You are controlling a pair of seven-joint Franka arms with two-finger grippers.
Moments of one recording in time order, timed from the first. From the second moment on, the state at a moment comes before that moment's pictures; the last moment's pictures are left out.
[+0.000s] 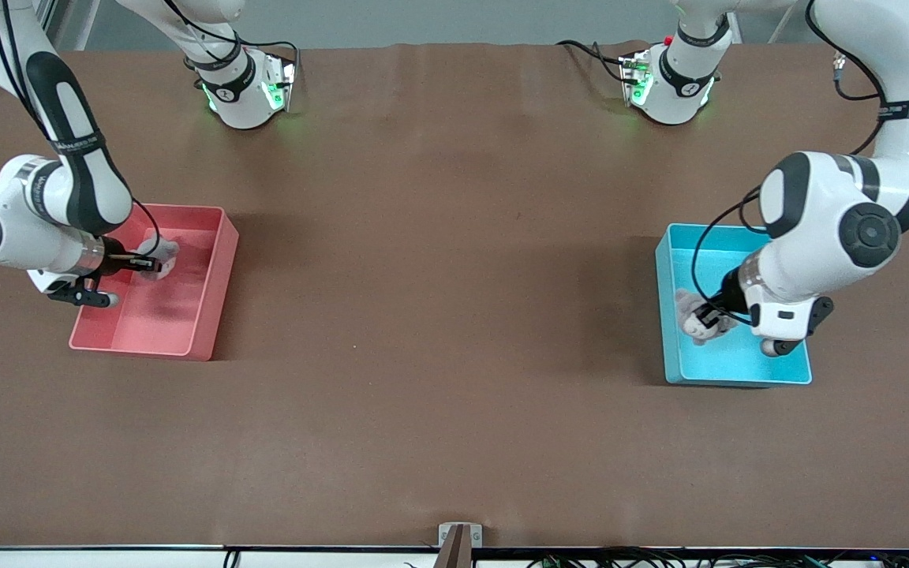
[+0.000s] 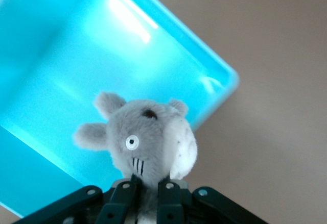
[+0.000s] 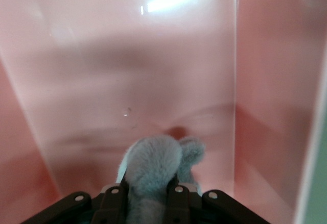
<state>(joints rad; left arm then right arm) 0.01 0.29 -0.11 -1.90 -0.05 2.12 -0.71 -0.19 0.27 -0.07 -2.18 0.02 2.18 -0.10</state>
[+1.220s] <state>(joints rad) 0.05 0.32 -0.14 -1.57 -0.05 1.79 -0.52 0.52 0.45 -0.05 -1.73 0.17 2.17 1.11</state>
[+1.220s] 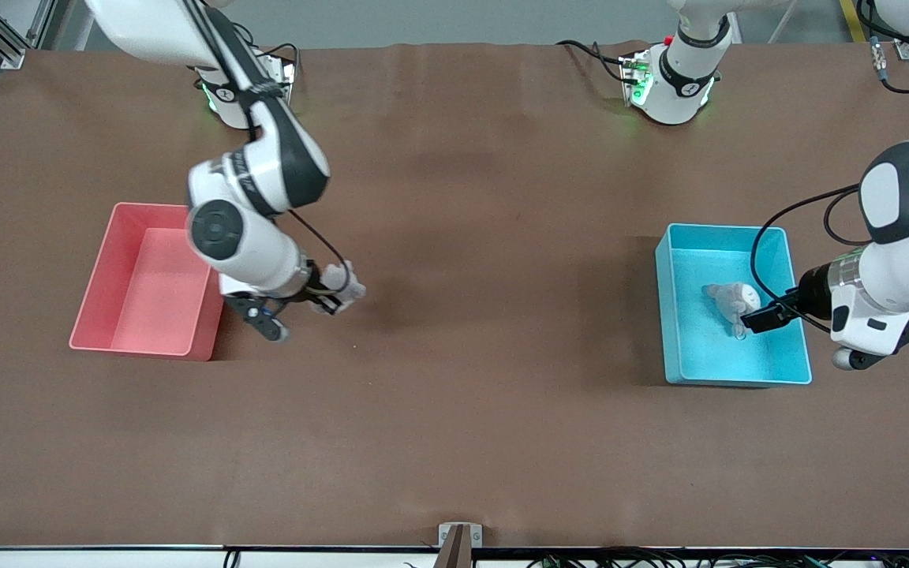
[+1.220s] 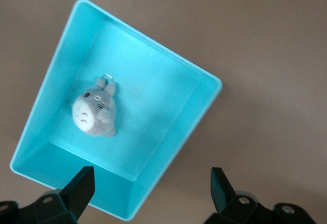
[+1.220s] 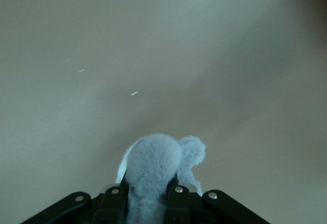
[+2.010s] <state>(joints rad) -0.37 0.49 -0.14 -1.56 -0.06 2.07 -1.11 0.72 0.78 -0.05 -1.53 0.17 2.49 1.52</state>
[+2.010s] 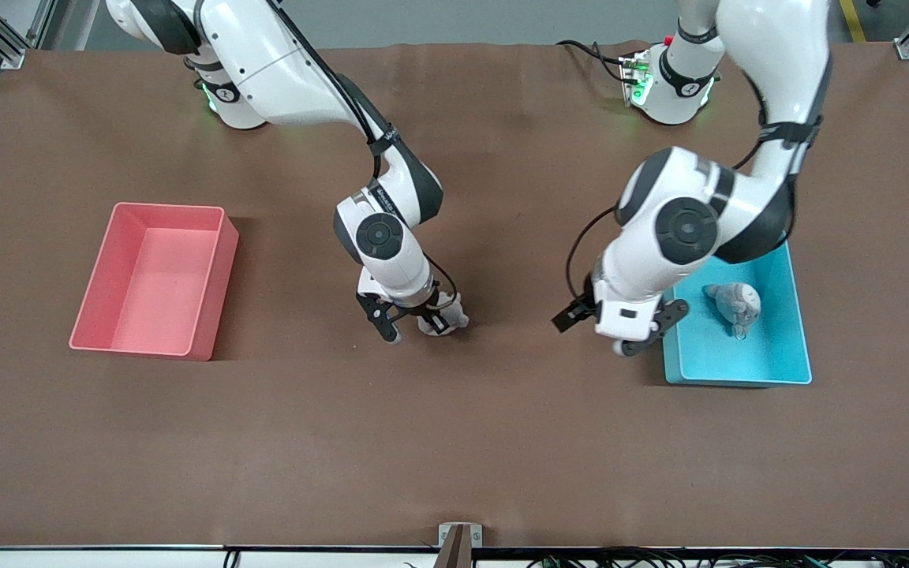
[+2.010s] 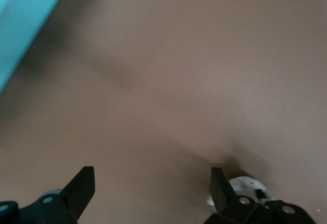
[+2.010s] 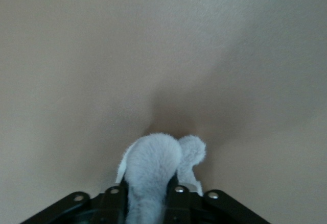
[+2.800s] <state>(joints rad) -0.56 0.70 -0.14 -1.56 -0.06 2.50 -1.49 0.61 0.71 -0.09 -1.39 0.17 2.13 1.22</state>
